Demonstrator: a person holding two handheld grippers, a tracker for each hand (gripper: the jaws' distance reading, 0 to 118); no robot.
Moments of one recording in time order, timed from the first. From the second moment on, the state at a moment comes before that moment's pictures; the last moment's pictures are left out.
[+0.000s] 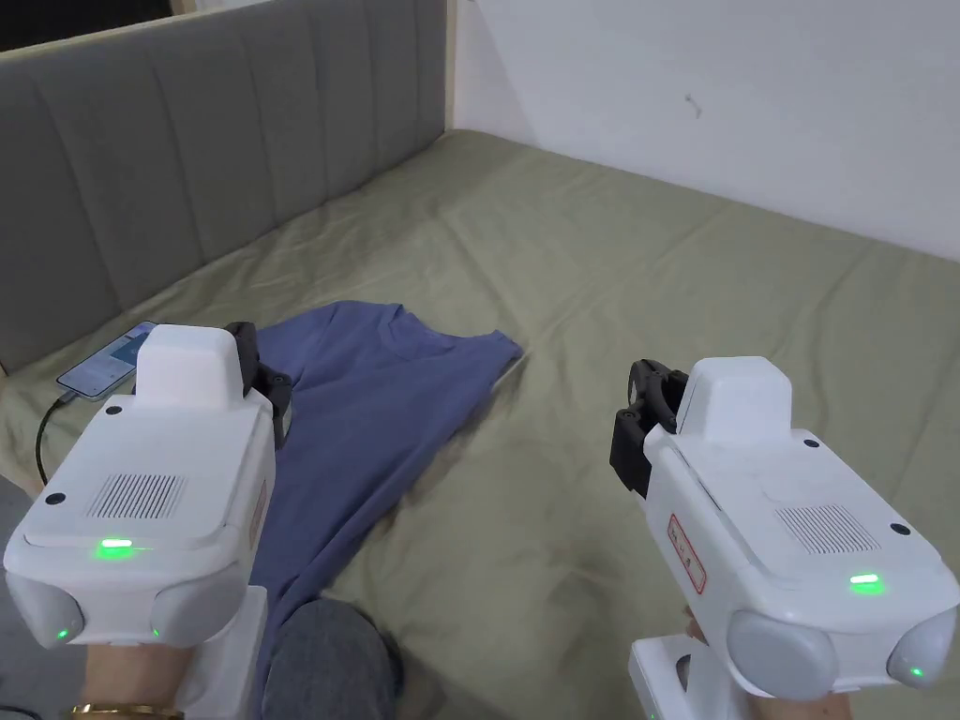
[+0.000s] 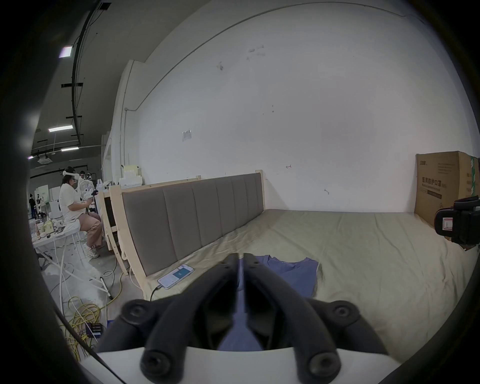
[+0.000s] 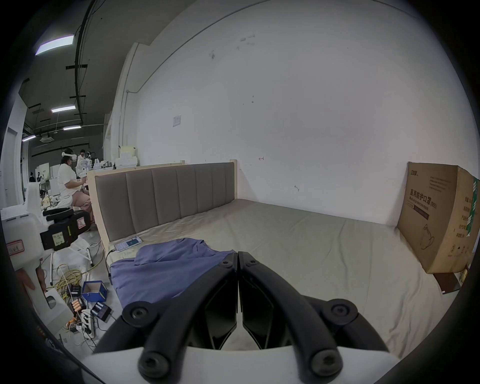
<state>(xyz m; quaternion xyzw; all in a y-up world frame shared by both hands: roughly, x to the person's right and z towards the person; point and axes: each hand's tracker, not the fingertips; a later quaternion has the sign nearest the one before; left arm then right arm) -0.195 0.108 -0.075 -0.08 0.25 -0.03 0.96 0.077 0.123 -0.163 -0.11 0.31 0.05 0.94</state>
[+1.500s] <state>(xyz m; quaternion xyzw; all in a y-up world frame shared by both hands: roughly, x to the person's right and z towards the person) -0.303 -0.008 -0.370 -0.46 0.10 0.12 0.87 0.097 0.088 -0.220 -0.20 0.24 0.07 0.95</state>
